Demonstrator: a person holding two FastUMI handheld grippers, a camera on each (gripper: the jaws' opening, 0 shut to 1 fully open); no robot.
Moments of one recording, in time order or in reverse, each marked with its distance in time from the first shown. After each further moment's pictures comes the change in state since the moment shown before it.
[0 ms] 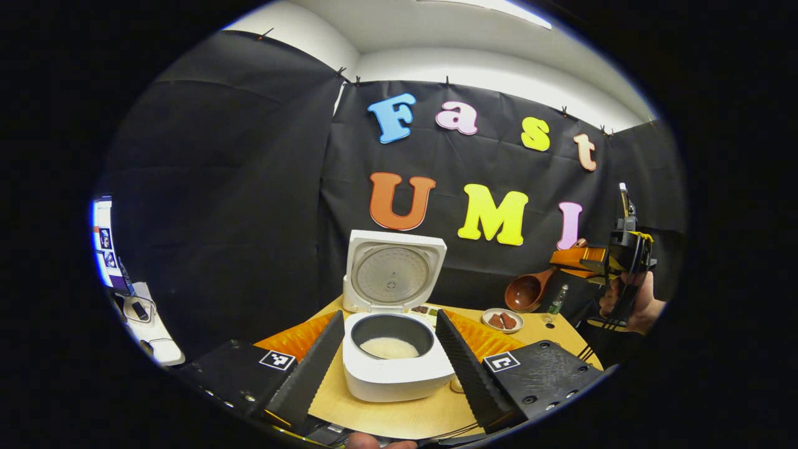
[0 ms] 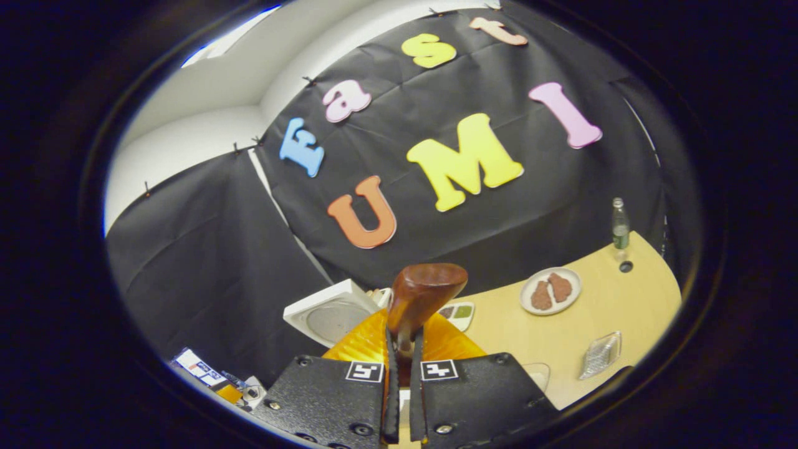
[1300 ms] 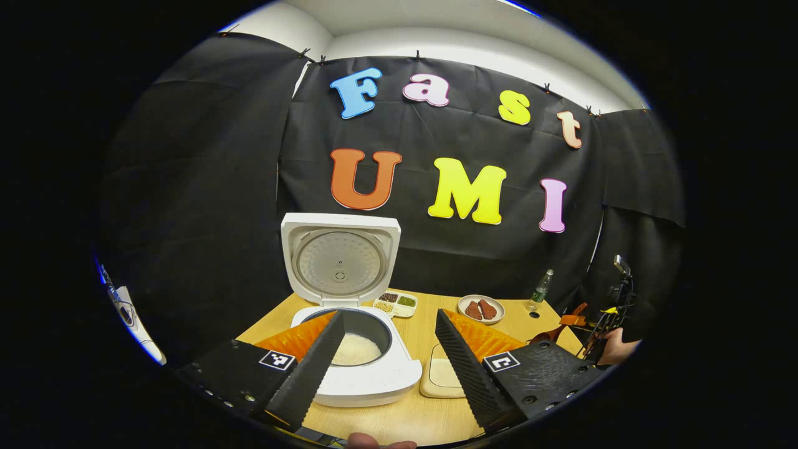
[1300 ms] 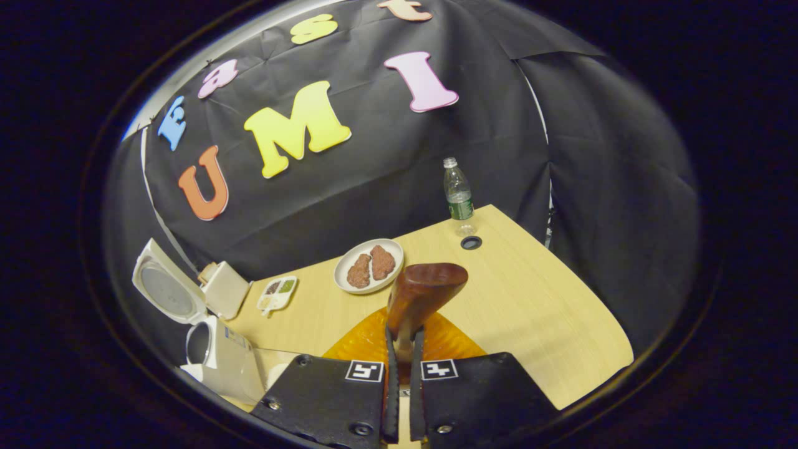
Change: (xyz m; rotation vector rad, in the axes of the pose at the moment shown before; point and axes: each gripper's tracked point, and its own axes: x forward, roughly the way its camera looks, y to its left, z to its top) left arm 0.071 -0.075 -0.019 0.037 0.114 -0.070; right arm -0.012 -0.317 -0.068 -0.049 0.139 -0.512
